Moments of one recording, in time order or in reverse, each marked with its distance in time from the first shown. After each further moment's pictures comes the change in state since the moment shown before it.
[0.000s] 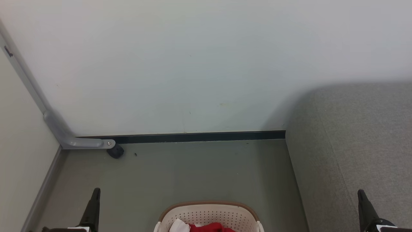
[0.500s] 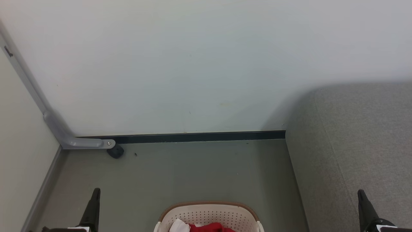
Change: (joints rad) left arm 0.000 0.000 0.000 0.000 0.000 0.000 0.000; right arm 0.000 0.000 0.000 0.000 0.000 0.000 0.000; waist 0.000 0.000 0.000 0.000
